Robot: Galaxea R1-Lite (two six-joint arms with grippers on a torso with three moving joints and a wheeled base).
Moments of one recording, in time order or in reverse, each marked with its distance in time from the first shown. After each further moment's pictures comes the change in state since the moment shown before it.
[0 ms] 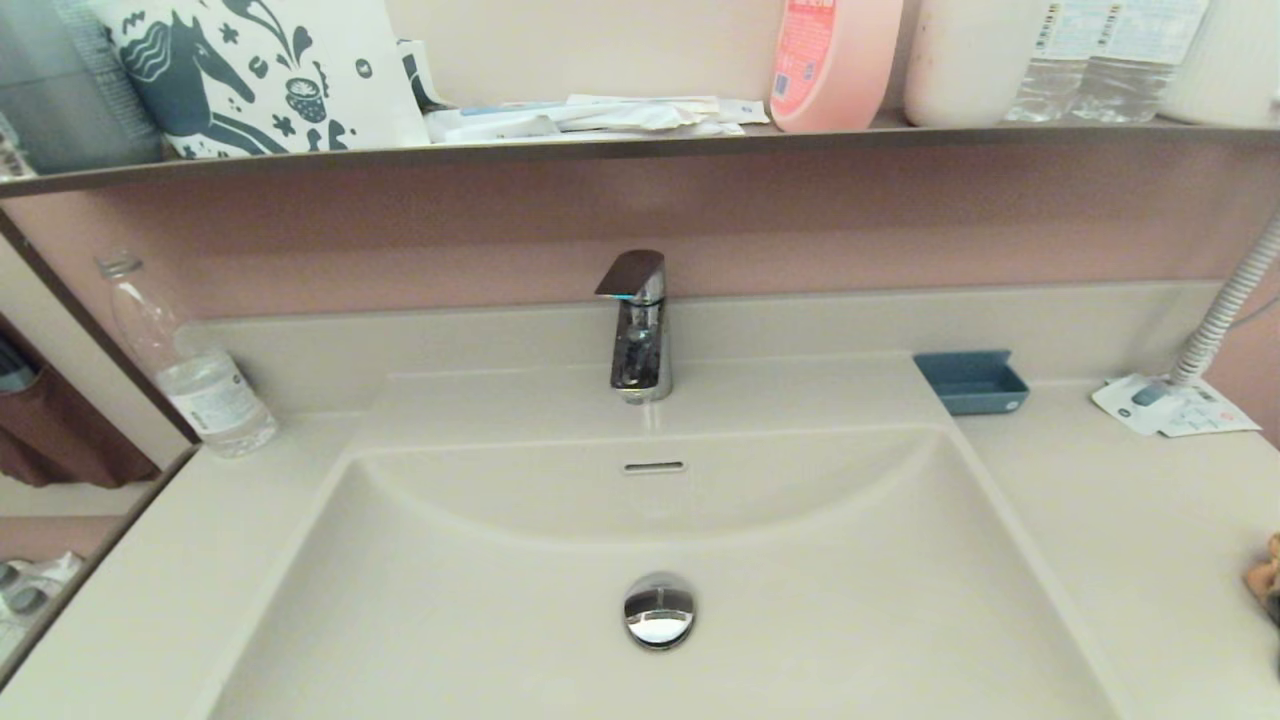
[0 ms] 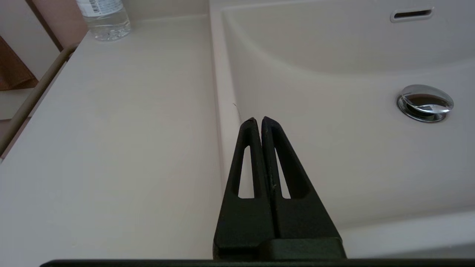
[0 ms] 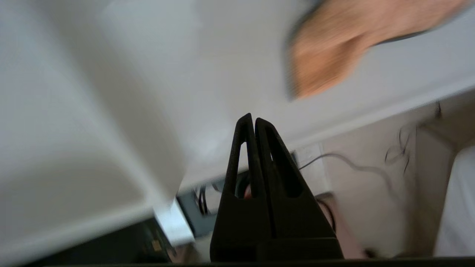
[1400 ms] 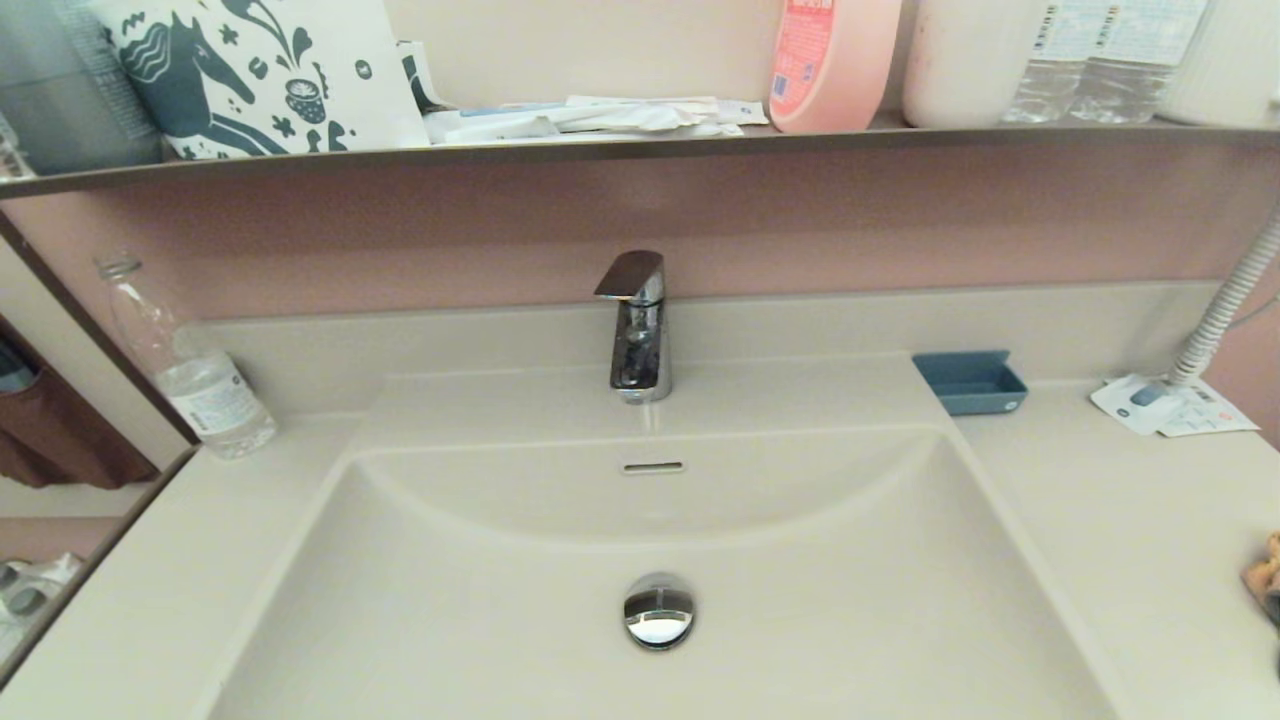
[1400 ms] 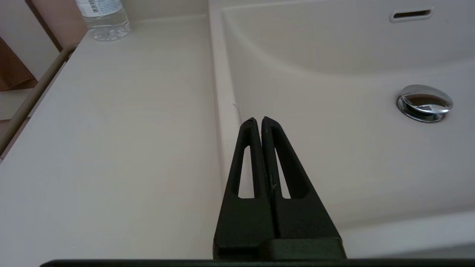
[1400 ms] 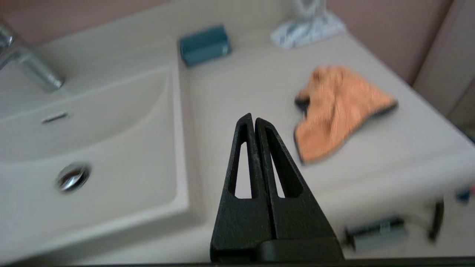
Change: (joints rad) left arm 0.000 0.000 0.000 0.000 0.001 0.000; right arm 0.054 -1.272 0.632 -0.575 -0.047 -0.001
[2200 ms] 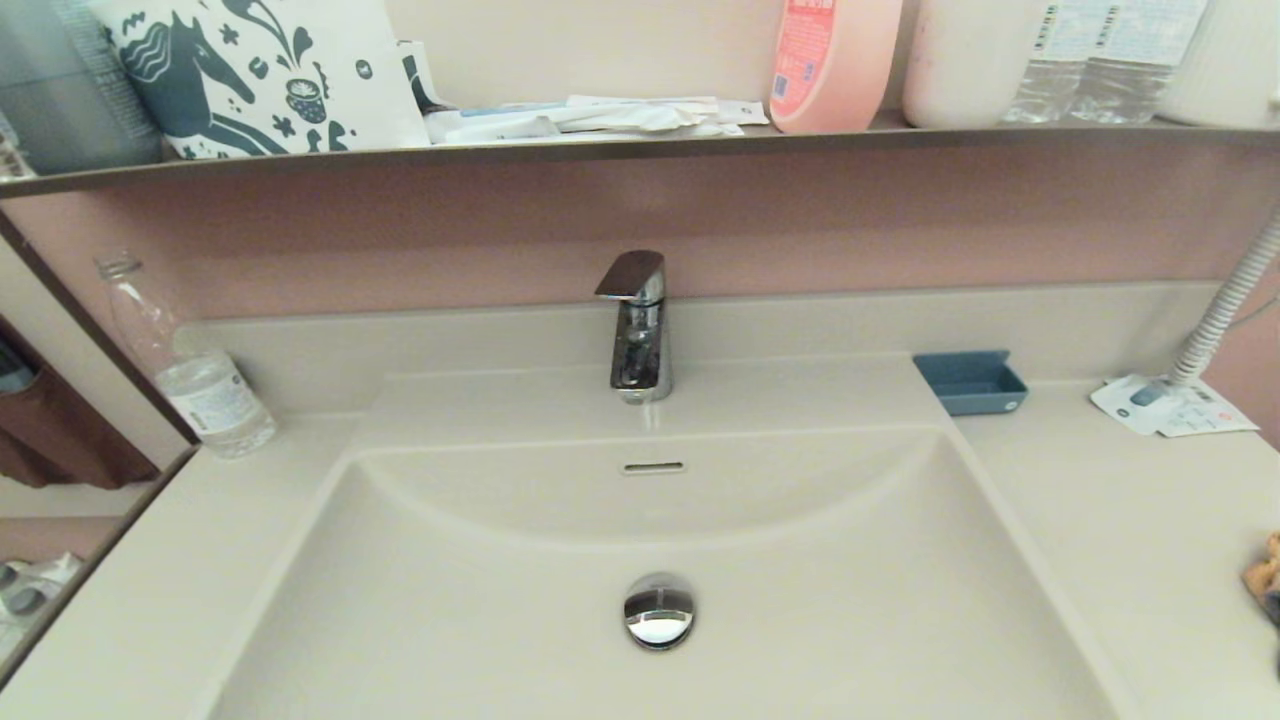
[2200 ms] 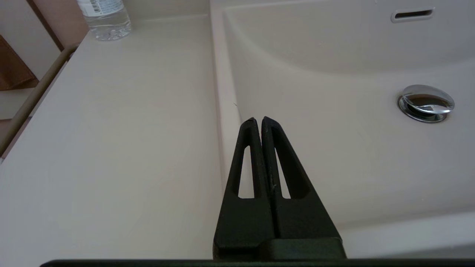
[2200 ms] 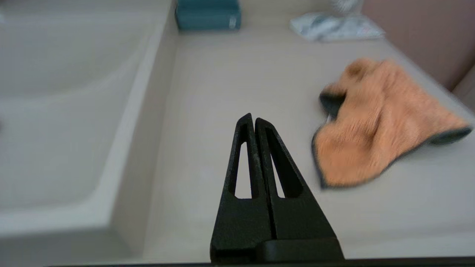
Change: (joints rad) left arm 0.000 0.000 0.000 0.000 0.000 0.000; right arm -0.004 -0.078 0.775 -0.735 0.087 -0.239
